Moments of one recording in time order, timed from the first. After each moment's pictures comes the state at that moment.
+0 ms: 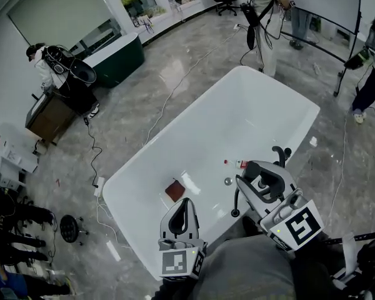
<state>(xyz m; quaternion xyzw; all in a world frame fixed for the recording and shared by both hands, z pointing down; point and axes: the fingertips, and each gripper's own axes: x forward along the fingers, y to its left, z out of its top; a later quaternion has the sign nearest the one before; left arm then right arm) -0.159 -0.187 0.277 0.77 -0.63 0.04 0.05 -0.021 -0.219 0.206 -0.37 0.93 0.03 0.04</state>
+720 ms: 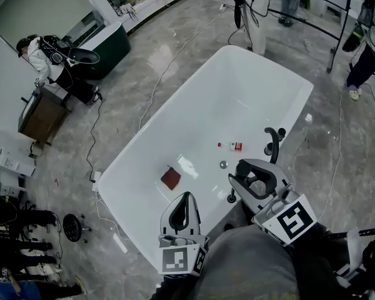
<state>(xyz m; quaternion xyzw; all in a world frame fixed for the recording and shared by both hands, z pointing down) -0.125 -0.188 0.289 0.79 -0.60 0.07 0.07 -0.007 -0.216 0.253 -0.38 0.93 -0.02 0.00</state>
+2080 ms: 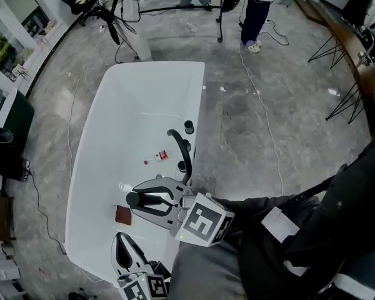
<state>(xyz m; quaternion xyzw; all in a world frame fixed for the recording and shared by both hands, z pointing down) -0.127 -0.210 0.322 0.81 -0.57 0.08 0.11 -0.028 -0.241 0.279 -0.37 0.93 -0.03 -0.03</state>
